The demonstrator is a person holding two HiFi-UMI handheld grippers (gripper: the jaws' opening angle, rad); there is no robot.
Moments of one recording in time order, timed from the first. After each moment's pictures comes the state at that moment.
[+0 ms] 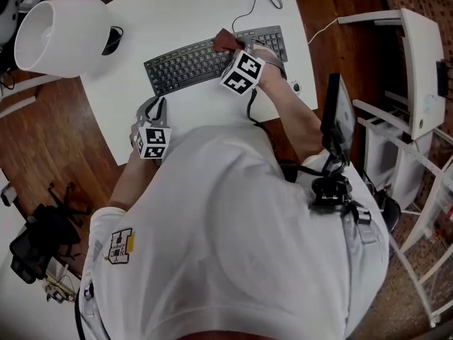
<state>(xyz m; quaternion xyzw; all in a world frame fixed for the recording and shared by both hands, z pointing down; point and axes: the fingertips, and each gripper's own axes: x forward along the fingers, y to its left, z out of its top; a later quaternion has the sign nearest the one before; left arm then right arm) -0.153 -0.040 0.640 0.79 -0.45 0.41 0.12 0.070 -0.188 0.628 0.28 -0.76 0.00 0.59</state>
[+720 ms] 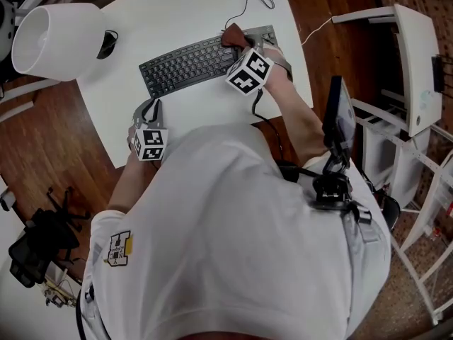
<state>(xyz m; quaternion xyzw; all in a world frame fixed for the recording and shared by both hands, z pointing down) -0.149 -0.039 0.639 0.78 -0.46 0.41 0.11 0.112 -0.197 0.599 0.33 -0.74 0.01 0.58</state>
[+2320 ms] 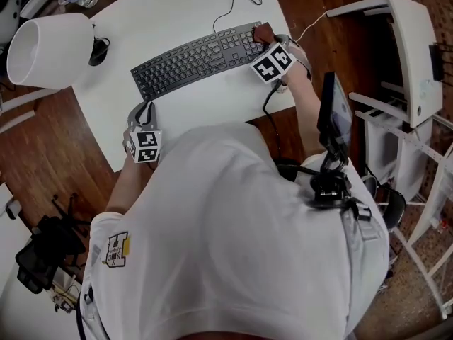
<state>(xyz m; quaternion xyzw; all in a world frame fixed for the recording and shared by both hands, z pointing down) -0.151 -0.041 0.638 0.77 -0.46 0.43 0.11 0.248 -0.198 0.625 0.40 -0.66 0.07 0.63</state>
